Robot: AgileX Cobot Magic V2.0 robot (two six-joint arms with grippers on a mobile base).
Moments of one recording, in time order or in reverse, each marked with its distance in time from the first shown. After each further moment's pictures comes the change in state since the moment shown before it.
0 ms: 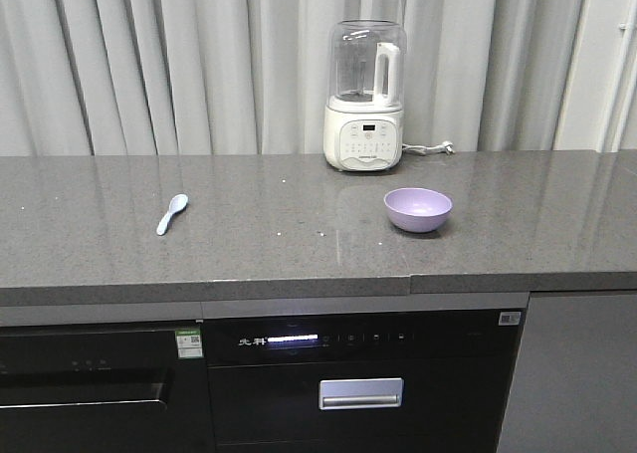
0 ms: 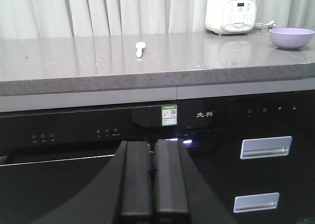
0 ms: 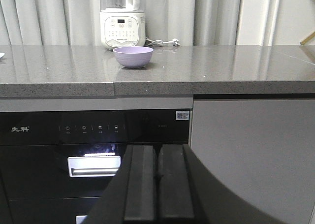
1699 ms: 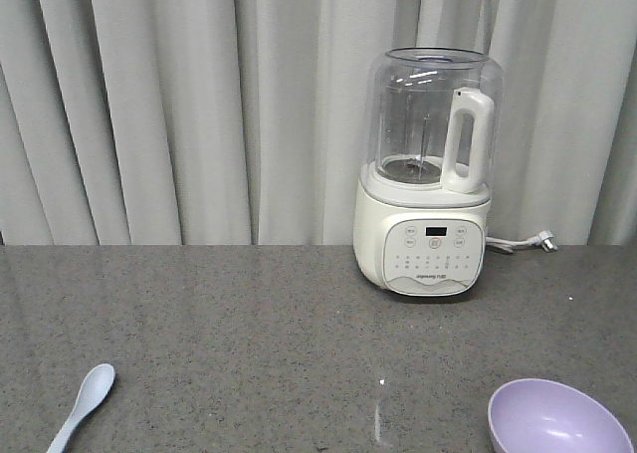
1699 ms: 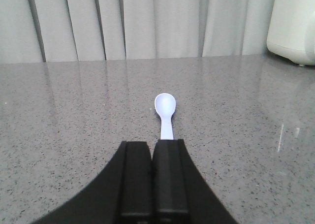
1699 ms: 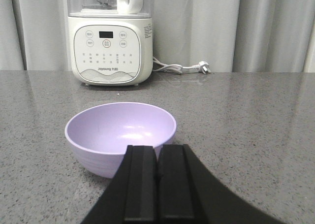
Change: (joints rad) left arm 0.000 0.000 0.000 0.000 0.000 0.000; right arm 0.000 0.000 0.000 0.000 0.000 0.000
